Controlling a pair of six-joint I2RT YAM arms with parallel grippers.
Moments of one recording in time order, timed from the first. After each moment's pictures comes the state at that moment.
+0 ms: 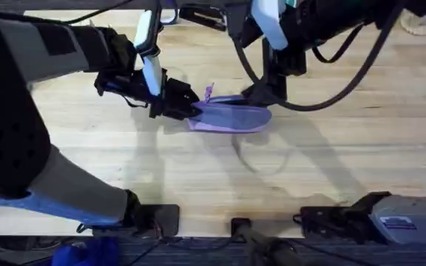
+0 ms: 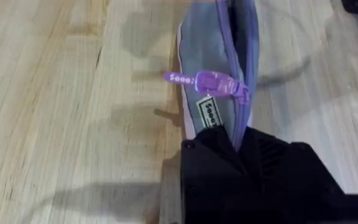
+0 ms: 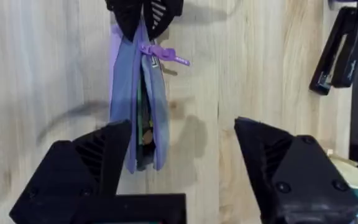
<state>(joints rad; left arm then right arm) 0.07 1.74 1.00 -0.97 1.01 1.60 0.53 1.52 1.48 -1.01 -0.31 -1.00</state>
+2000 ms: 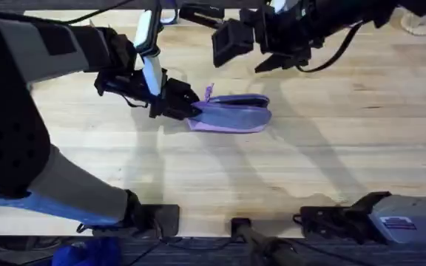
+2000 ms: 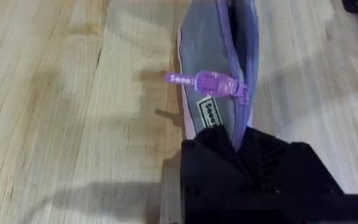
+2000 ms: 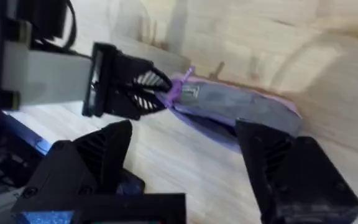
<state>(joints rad) 0.07 1.74 1.00 -0.97 1.01 1.60 0.53 1.52 1.48 -0.97 -0.32 0.46</state>
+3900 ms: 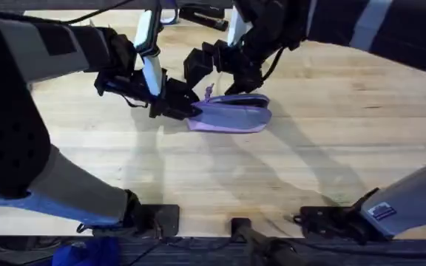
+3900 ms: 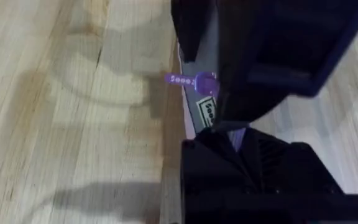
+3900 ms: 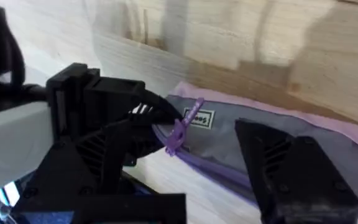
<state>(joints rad) 0.07 1.74 1.00 -0.97 1.01 1.60 0.60 1.82 1.48 -0.81 -0.40 0.61</state>
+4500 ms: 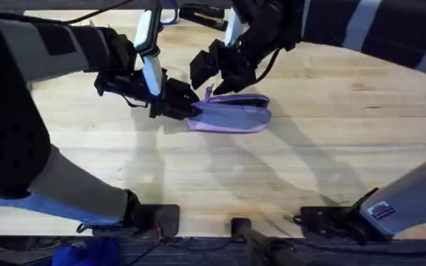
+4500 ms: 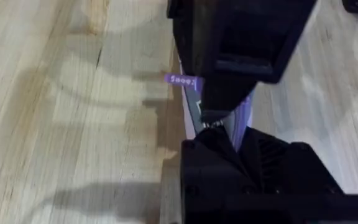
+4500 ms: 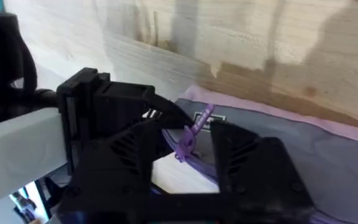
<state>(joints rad) 0.07 1.74 1.00 -0.97 1.01 1.60 0.60 1.84 1.48 -0.77 -0.45 0.64</state>
